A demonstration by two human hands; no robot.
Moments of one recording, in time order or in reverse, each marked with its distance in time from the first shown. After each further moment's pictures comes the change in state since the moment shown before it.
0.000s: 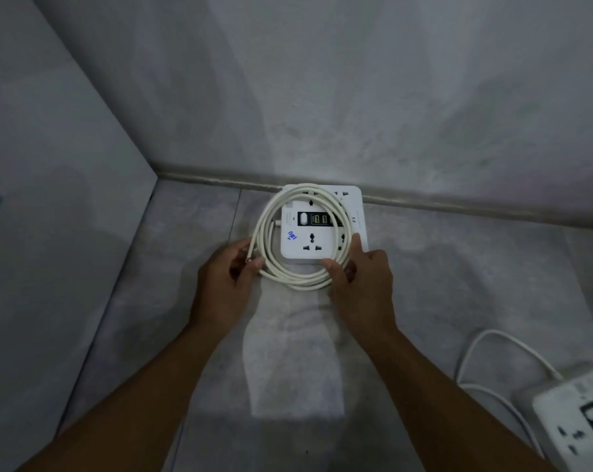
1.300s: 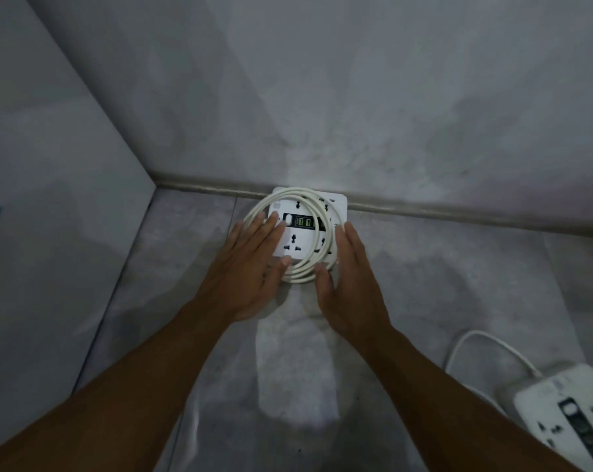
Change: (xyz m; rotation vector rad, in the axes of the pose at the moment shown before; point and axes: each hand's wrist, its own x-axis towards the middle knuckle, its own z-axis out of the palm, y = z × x) left_hand 0.020 0.041 0.003 0.679 -0.320 0.517; right_hand -0.002 -0.007 -0.009 -0.070 -0.067 -0.249
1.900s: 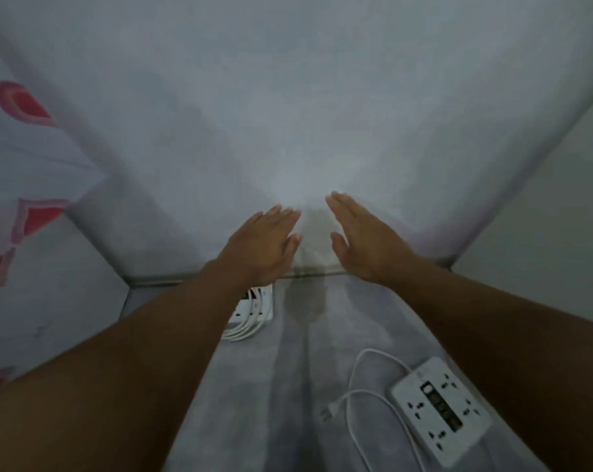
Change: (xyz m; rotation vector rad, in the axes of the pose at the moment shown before) left_hand 0.111 0.192 -0.178 0.052 -0.034 0.205; right_hand 0.019 -0.047 -0.290 -0.439 0.083 -0.252
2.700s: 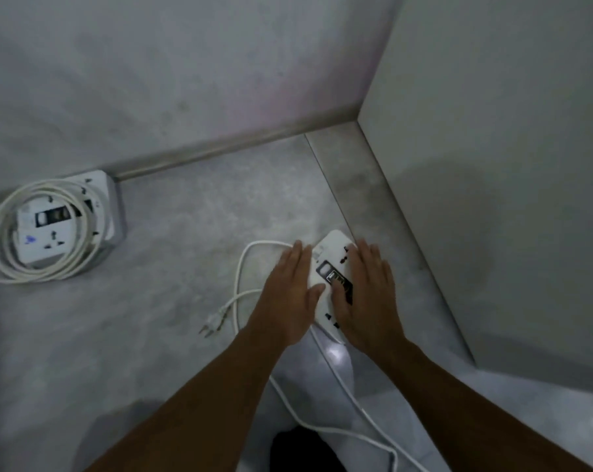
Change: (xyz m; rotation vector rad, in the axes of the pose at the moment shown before) left_hand -0.077 0.206 0.309 -0.397 -0.357 -0.055; right_hand -0.309 0.141 0.177 0.180 -0.045 0.673
